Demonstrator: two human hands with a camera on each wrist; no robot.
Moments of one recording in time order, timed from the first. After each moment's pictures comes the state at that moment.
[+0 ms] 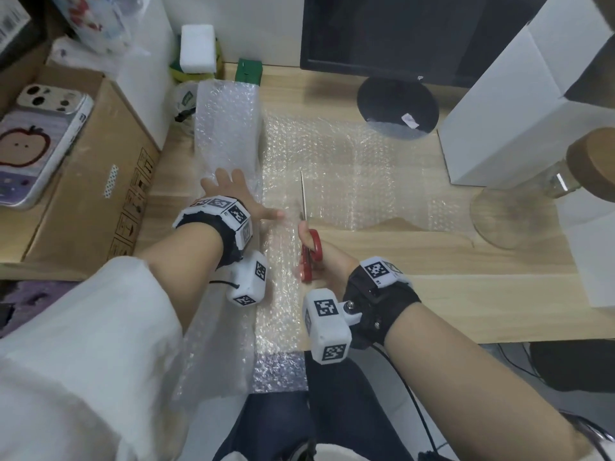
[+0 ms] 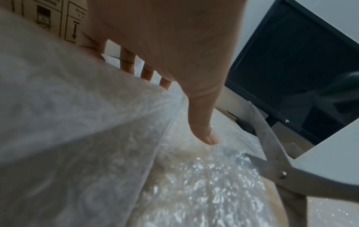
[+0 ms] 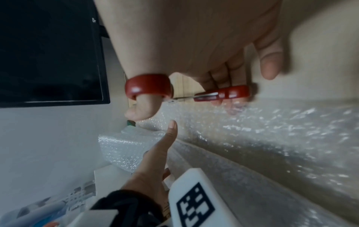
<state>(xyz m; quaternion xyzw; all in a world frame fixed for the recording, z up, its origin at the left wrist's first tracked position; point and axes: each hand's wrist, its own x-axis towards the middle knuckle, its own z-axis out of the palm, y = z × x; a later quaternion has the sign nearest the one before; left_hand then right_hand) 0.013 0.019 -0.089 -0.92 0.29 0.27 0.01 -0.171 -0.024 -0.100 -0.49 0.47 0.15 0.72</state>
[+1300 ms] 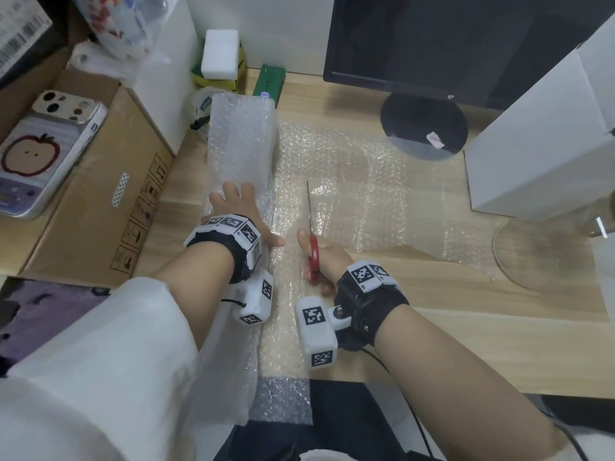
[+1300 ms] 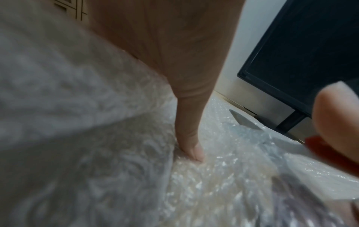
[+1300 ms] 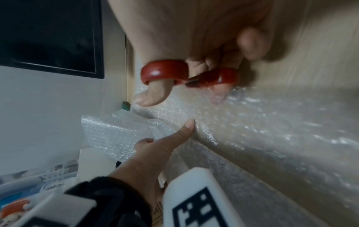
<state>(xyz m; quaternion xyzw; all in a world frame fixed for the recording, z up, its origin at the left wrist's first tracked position) 0.021 0.014 -0.114 -0.93 0.28 0.24 0.07 -0.139 -0.051 -0.102 -0.60 0.49 0.17 0.61</state>
